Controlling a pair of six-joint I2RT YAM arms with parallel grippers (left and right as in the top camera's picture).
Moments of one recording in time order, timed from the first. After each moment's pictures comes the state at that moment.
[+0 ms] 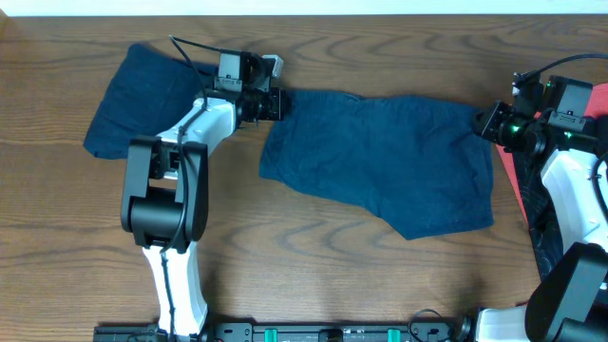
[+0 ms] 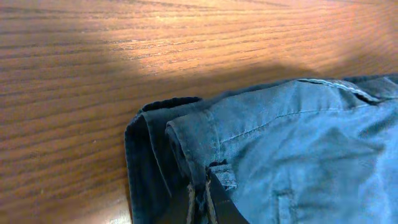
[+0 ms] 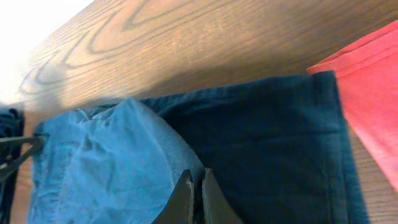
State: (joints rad) left arm -0.17 2.14 1.43 -0.23 0.52 -0.14; right arm -0.26 1.59 1.09 -0.41 -0.45 0.25
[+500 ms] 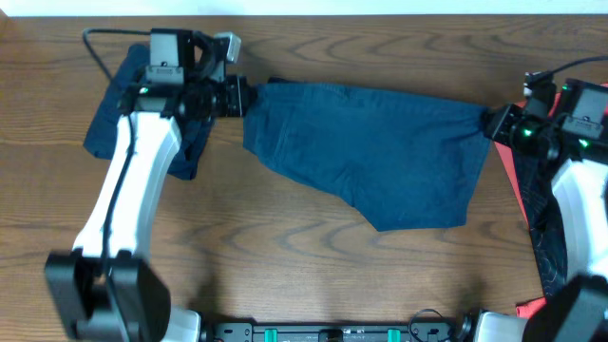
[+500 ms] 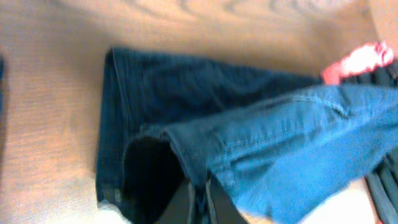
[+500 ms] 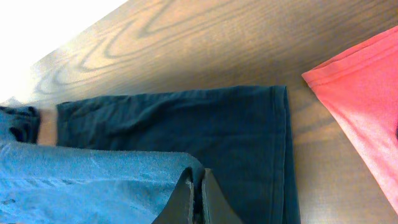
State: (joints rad) left arm -0.06 1.63 1.43 -0.74 0.55 -0.11; right arm -0.30 1.47 1.09 -0.50 -0.50 0.22
